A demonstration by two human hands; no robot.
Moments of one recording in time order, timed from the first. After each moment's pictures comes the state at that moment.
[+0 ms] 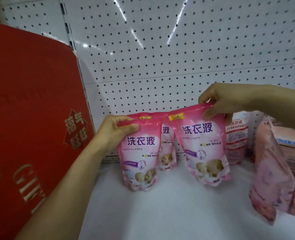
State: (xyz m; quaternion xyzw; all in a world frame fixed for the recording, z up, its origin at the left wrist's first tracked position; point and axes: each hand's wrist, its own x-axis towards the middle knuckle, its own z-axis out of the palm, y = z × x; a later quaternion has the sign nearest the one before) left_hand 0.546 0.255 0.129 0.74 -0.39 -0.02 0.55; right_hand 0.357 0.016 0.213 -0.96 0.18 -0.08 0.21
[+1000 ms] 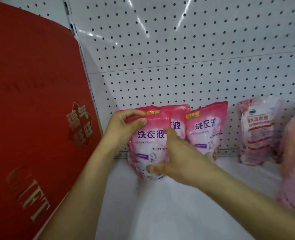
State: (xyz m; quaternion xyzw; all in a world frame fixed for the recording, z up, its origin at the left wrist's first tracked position) left_hand 0.576 0.239 0.108 0.68 -0.37 -0.01 0.64; right_hand 0.413 0.143 0.090 -0.94 0.15 -0.12 0.29
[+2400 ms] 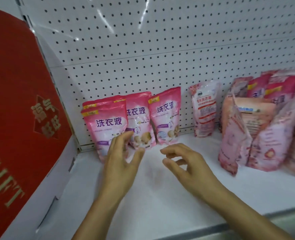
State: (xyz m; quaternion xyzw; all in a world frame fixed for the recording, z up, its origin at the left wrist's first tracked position) left_hand 0.451 0.256 0.018 0.73 -0.40 0.06 0.56; right_hand 0.309 0.128 0.001 -0.85 0.13 -0.36 0.36
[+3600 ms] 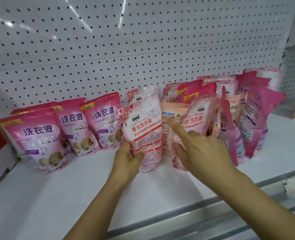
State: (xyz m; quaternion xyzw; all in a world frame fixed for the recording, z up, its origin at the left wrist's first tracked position) left_hand 0.325 0.099 0.002 0.71 -0.37 -0.16 0.58; right_hand 0.144 0.015 0.049 -0.90 0.27 -0.33 -0.10
